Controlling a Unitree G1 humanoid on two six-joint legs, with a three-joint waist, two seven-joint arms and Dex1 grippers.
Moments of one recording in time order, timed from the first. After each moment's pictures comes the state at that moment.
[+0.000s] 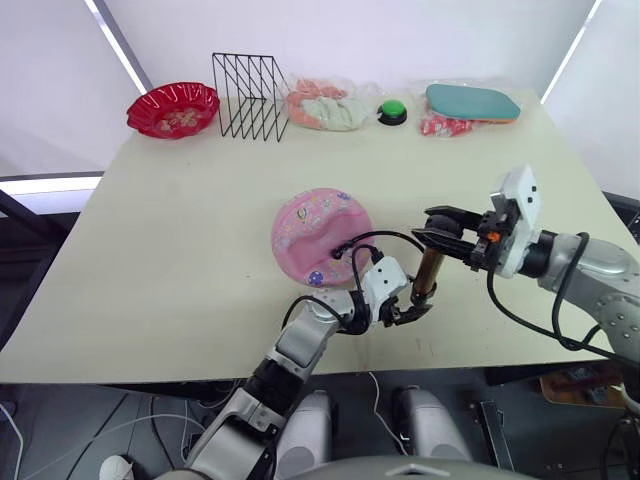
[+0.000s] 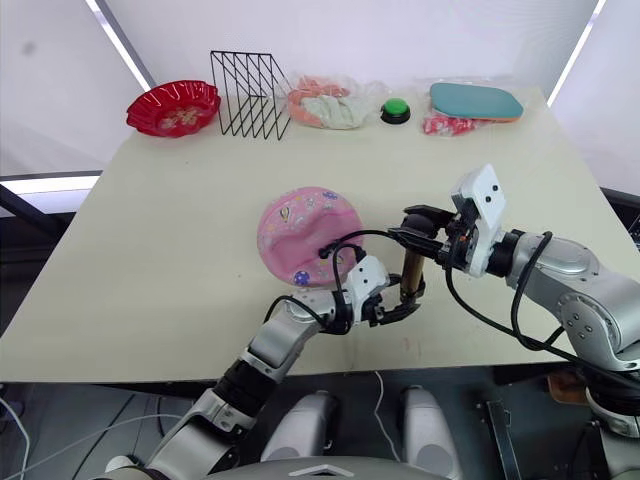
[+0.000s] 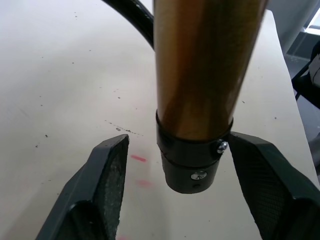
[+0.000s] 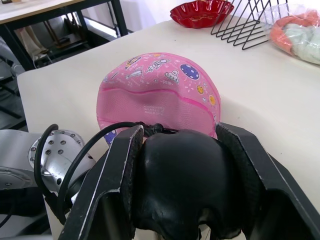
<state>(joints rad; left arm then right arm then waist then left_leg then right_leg) -0.37 0.14 -0.44 0.15 -0.06 0.26 -0.74 -0.36 -0.69 -0.06 -0.50 0.83 0.81 0.58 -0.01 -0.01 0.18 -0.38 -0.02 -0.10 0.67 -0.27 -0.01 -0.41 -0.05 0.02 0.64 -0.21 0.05</state>
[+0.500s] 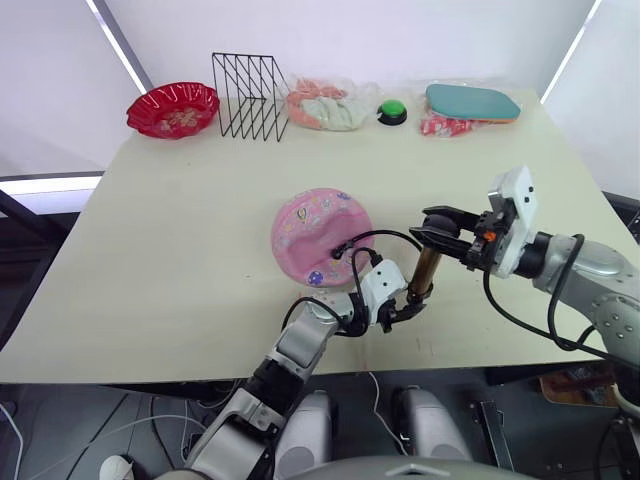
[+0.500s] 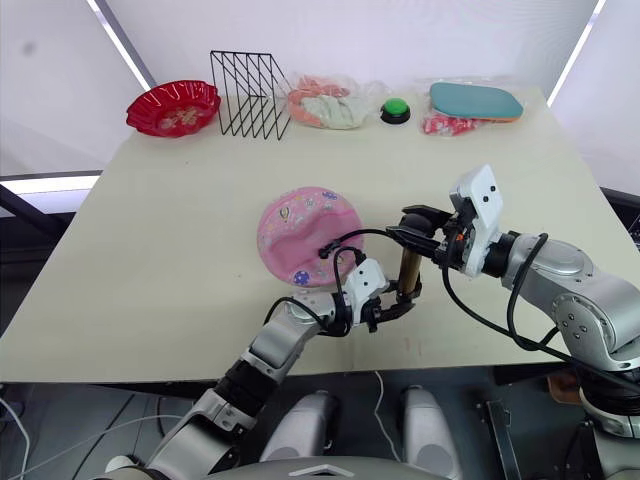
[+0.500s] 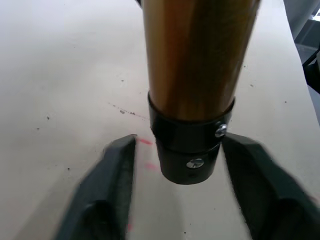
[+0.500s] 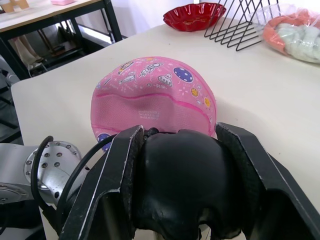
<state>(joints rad) -0.37 0.13 -0.44 0.19 -0.03 0.26 -0.73 -0.36 -0.66 -0.06 -0.50 0.84 0.82 0.56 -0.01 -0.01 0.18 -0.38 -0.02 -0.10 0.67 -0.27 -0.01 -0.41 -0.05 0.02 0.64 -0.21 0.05</state>
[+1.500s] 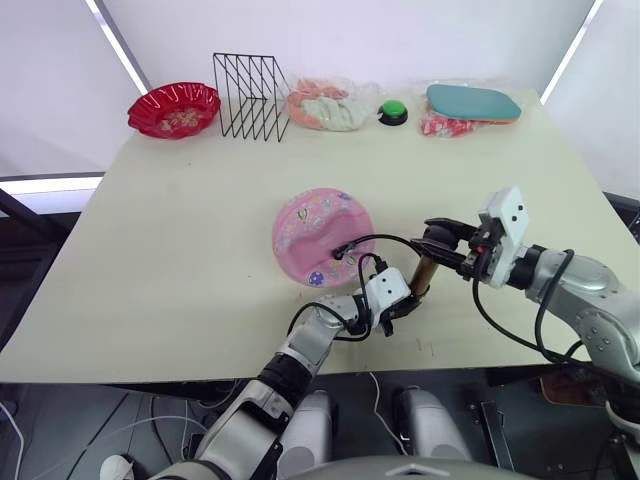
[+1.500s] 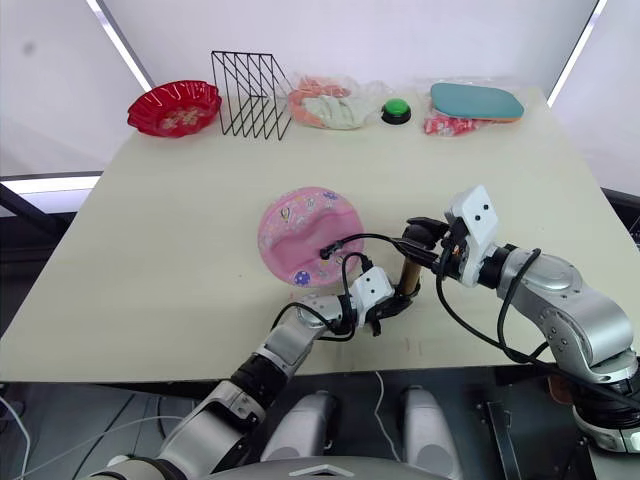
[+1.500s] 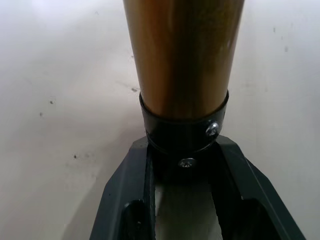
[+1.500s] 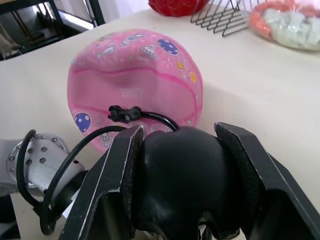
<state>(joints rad) -0.42 0.08 -0.45 0.47 0.09 -0.01 -0.66 -0.27 -0.63 -0.01 -0.49 0.65 0.69 0.60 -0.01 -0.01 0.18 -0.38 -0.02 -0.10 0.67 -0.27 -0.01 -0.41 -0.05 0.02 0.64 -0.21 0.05</state>
